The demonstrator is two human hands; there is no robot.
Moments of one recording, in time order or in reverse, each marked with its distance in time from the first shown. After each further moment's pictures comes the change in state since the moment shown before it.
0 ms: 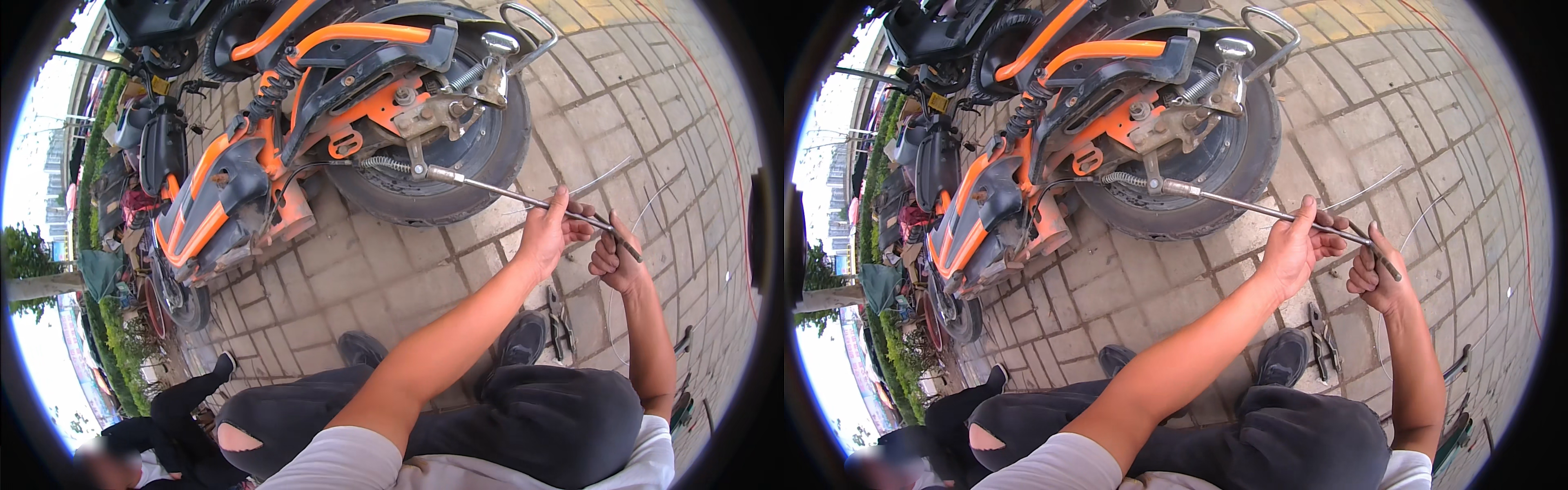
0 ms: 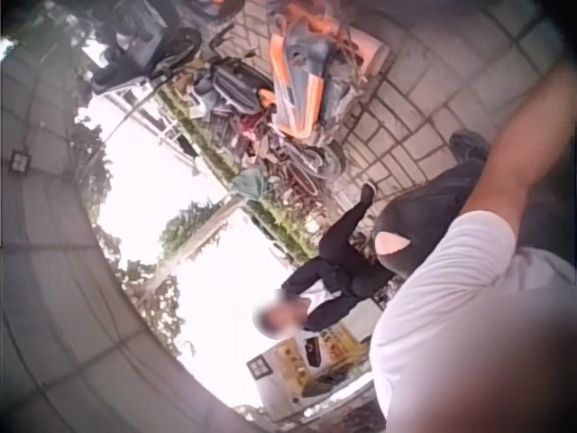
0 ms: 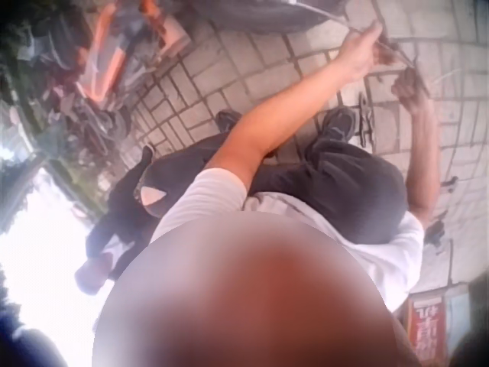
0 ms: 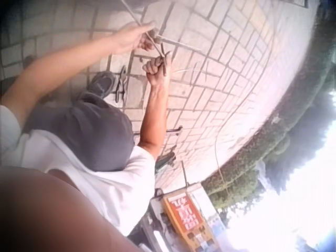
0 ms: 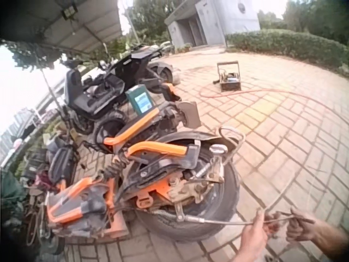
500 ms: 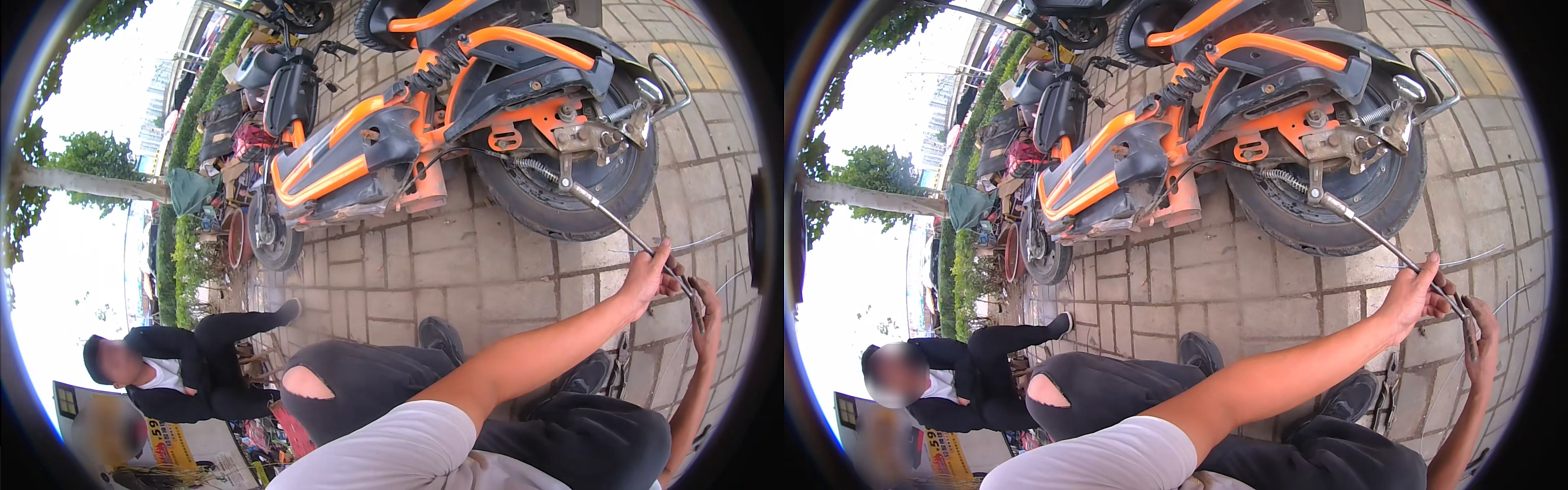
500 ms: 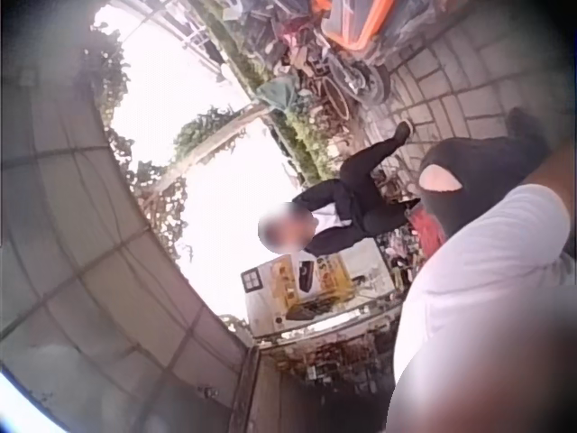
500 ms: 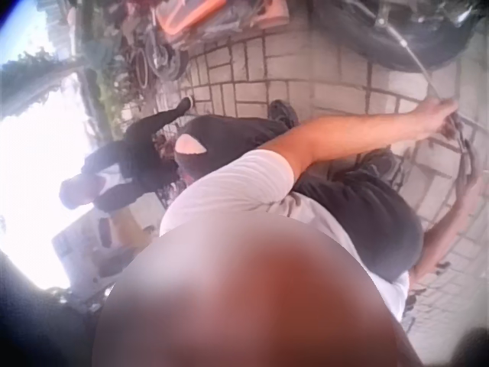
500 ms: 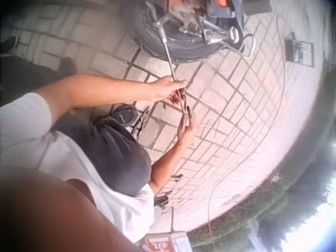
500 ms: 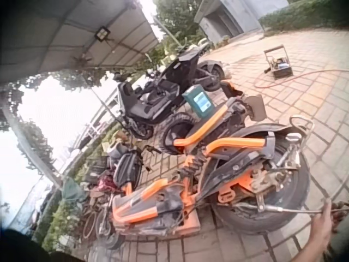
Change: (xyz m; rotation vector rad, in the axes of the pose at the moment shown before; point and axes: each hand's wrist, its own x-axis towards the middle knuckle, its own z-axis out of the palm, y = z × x) left_hand 0.004 -0.015 -0.002 0.039 0.061 0.020; right_hand -0.006 -0.011 -0.053 -1.260 -0.130 -0.776
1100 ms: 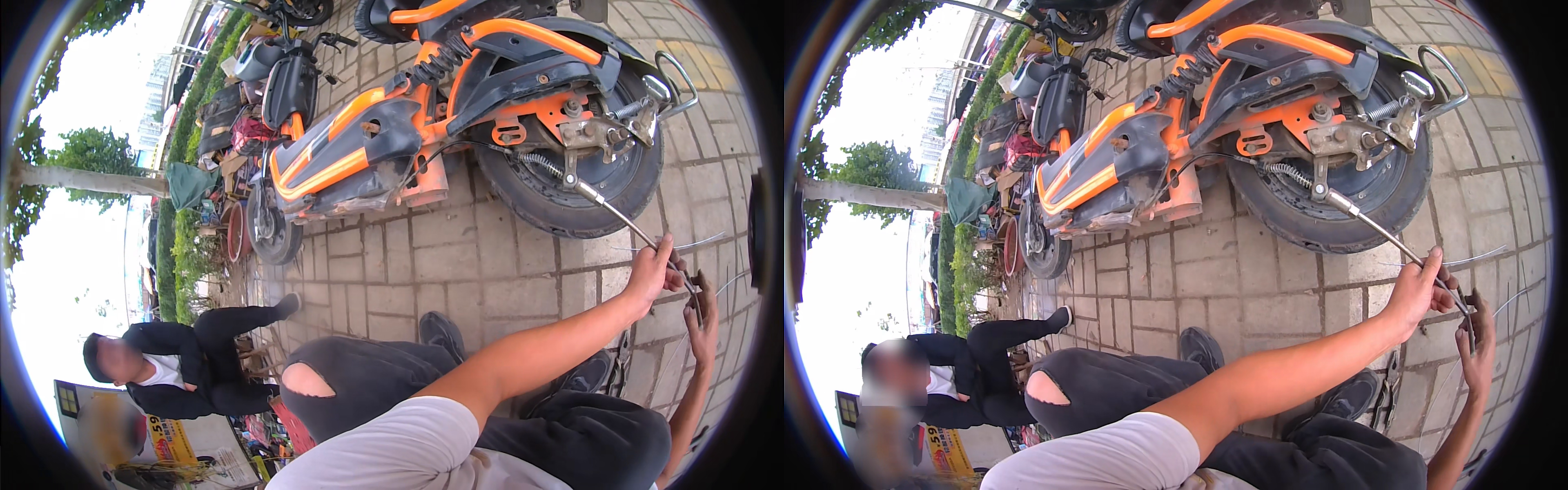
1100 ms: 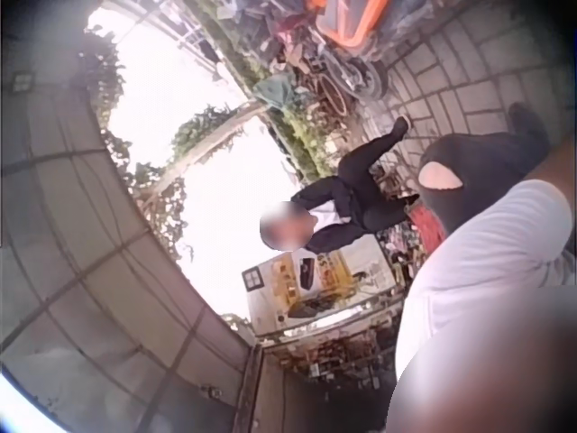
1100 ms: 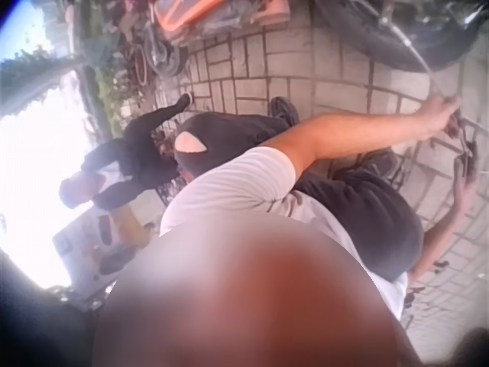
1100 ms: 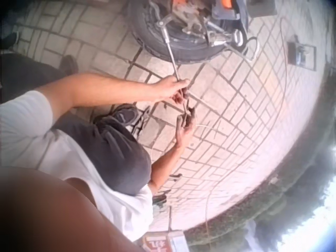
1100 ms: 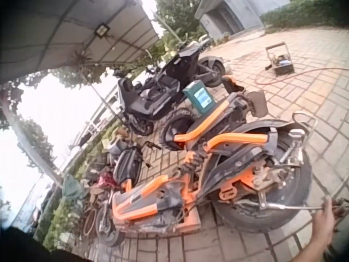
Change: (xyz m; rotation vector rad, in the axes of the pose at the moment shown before) left_hand 0.007 -0.003 -0.004 -0.002 0.089 0.067; right_hand 0.022 -0.052 0.058 0.208 0.596 -0.063
